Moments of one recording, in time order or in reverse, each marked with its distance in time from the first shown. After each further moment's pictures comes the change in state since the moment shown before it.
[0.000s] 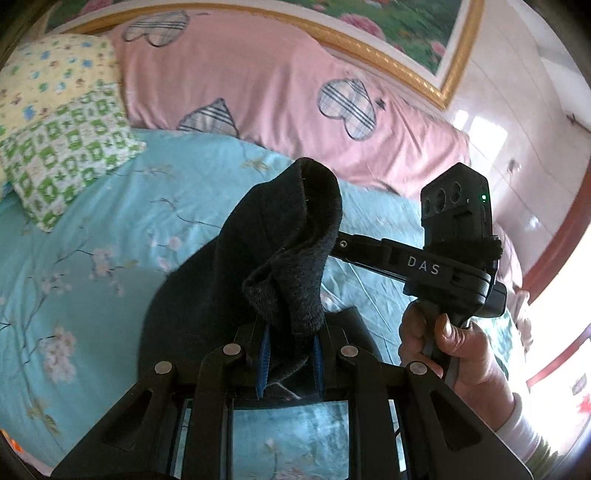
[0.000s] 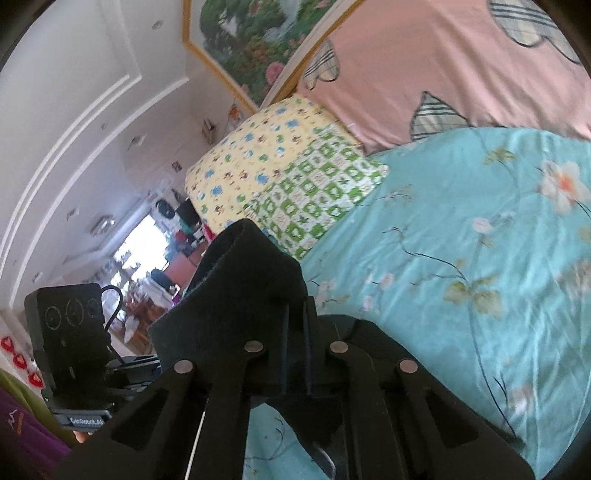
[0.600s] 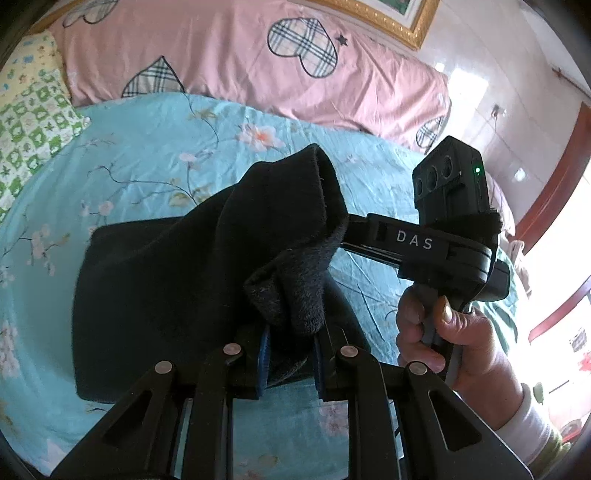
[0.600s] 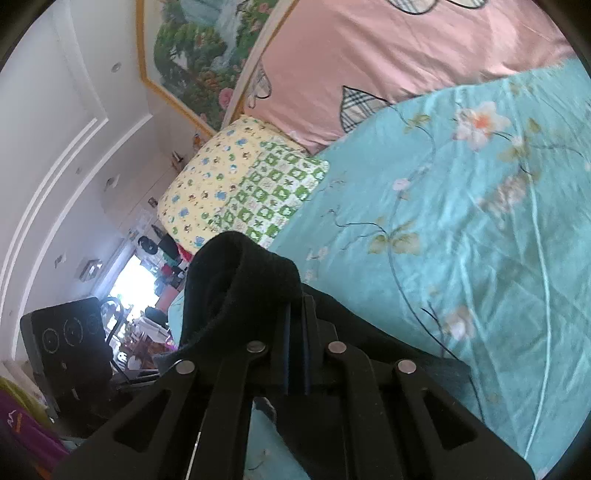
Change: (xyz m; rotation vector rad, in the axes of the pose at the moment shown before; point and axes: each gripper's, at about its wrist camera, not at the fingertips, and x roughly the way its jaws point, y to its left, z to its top) left arm 0.074 -0.050 -0.031 0.101 0.160 -0.046; right arm -0.053 -0.068 -0.052 0.166 -0.066 -0.058
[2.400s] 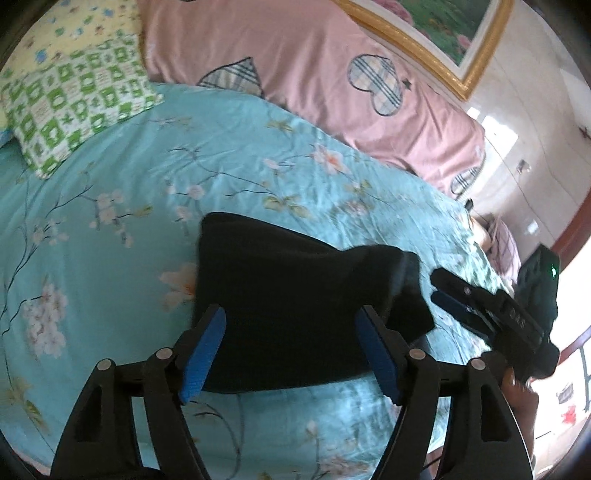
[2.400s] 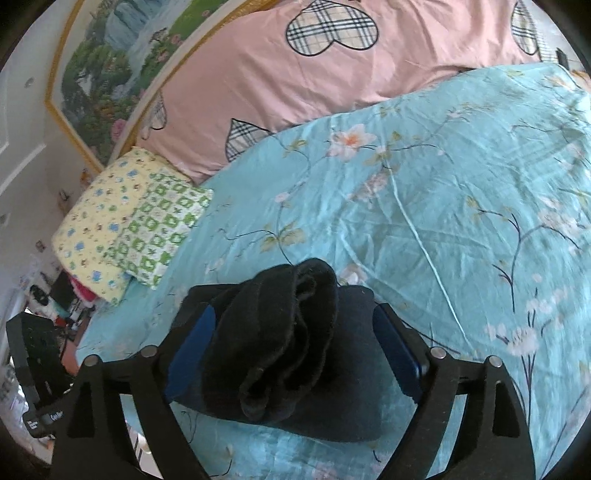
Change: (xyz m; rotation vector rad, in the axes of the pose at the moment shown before) left arm -0.040 0.115 -0.018 -0.200 -0.093 0.028; right arm -0.032 0.047 -0.050 0.124 -0.168 -0.559
